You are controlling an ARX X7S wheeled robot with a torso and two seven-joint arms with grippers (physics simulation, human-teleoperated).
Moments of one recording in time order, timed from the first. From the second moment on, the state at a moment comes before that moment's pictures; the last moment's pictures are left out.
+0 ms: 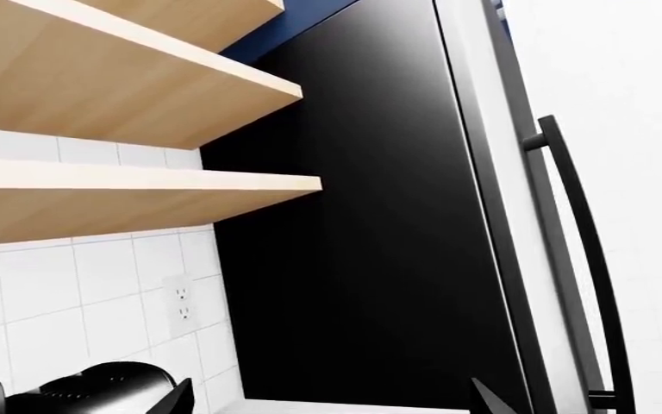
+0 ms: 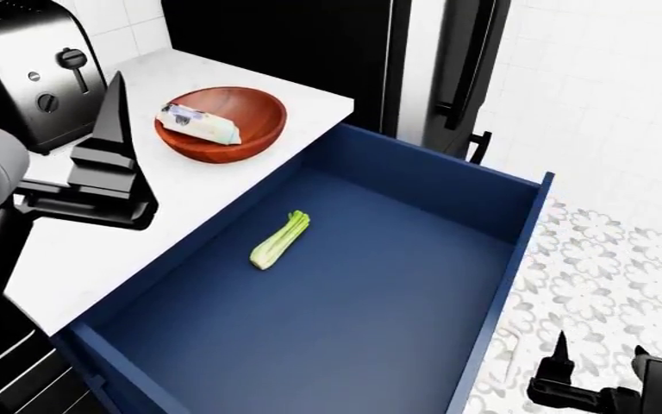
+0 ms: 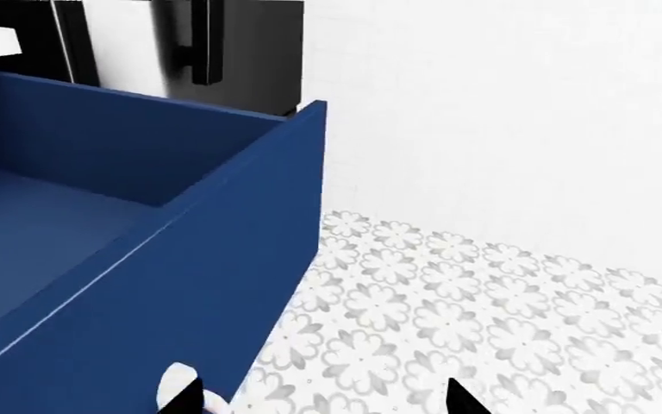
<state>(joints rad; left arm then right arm) -0.93 -1.19 0.52 0.91 -1.26 -0.42 -0.94 0.65 1.16 -1.70 -0.11 1.07 -0.73 1.03</state>
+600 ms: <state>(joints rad) -0.93 -1.20 0.51 0.92 -1.27 -0.42 -0.95 0.65 0.94 -1.74 0.15 1.17 -0.60 0.81</state>
